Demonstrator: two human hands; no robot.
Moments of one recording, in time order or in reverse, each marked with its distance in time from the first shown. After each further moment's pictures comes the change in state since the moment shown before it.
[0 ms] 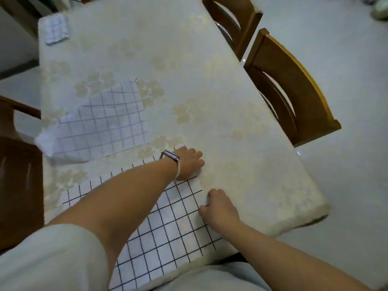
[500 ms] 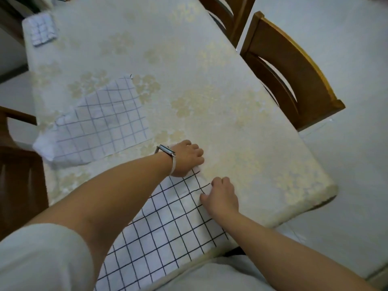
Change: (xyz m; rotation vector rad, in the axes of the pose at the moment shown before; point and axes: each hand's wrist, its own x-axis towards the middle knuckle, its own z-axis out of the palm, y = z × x) left_hand -0.015 -0.014 0.015 0.128 0.083 0.190; right_hand 0.003 -0.023 0.020 0.069 0.181 0.109
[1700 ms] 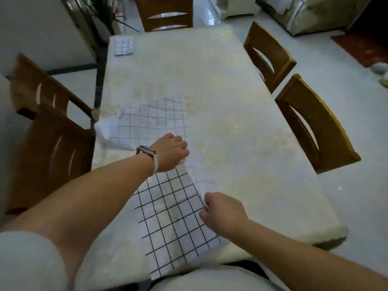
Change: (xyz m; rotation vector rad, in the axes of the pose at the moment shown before) left_hand -0.176 -0.010 0.010 0.016 0.260 -0.461; right_hand -0.101 -0.078 -0.043 -0.394 -0.111 -0.561
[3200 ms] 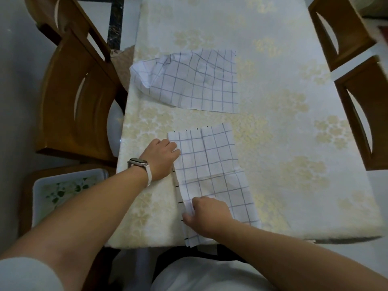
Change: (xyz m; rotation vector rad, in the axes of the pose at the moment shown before) left_hand -0.167 0.017 0.181 -0.287 0.095 -0.339; right_hand 0.026 -0.116 0.154 -0.192 -0.274 -0.090
